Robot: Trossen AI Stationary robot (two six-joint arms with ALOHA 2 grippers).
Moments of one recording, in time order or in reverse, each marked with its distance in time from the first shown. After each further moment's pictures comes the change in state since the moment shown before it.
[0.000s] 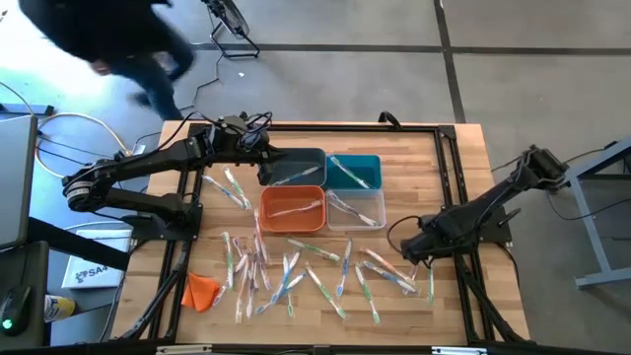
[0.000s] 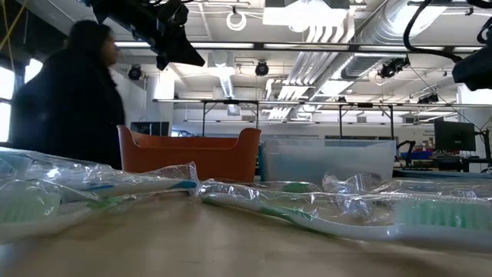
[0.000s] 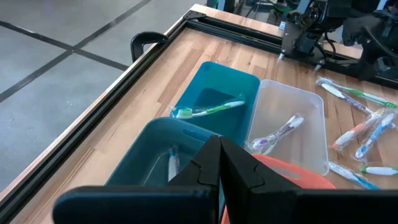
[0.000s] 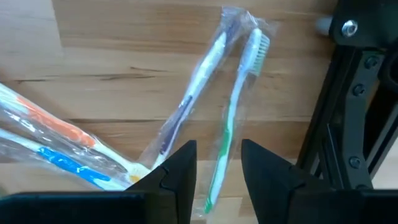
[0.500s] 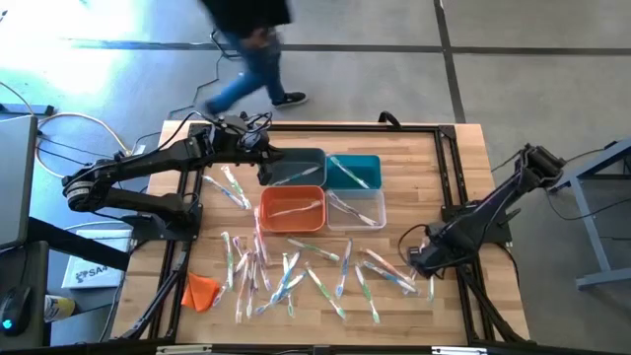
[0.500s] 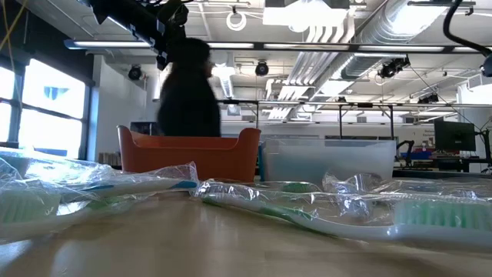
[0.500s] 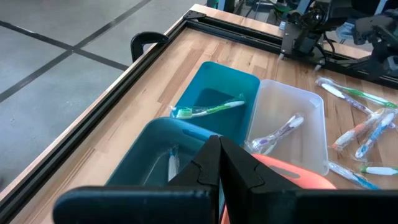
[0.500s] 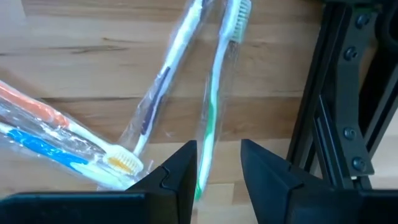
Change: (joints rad) left arm 0.000 0.000 0.000 0.000 0.000 0.000; right arm 0.154 0.000 0.000 0.026 -0.002 0.191
